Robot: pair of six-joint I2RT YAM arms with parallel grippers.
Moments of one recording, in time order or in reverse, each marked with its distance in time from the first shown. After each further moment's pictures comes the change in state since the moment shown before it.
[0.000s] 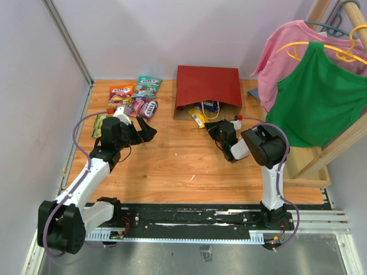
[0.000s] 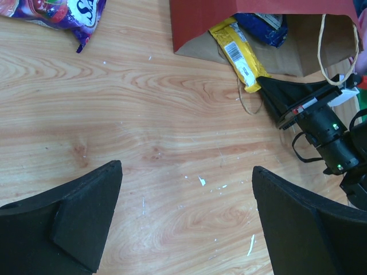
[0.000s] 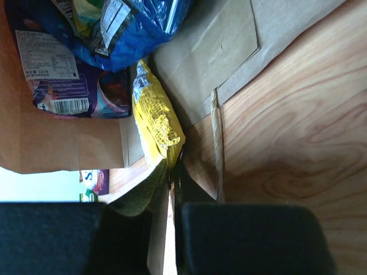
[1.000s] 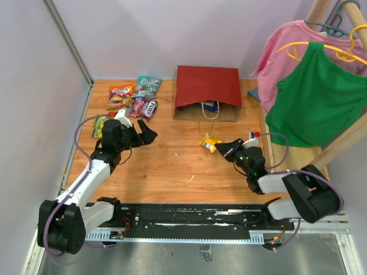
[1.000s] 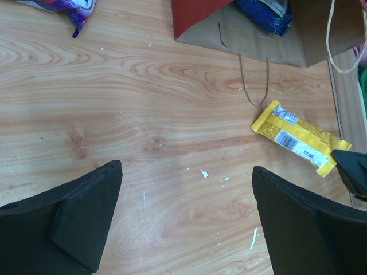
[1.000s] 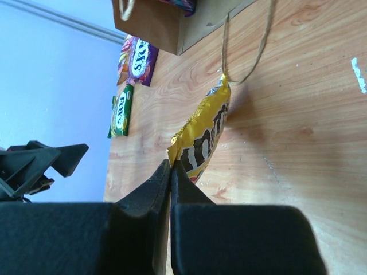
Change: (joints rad) left arm 0.000 0.000 -0.037 0.015 0.015 -0.001; right arm -0.011 -0.676 -0.597 0.032 -0.245 -0.148
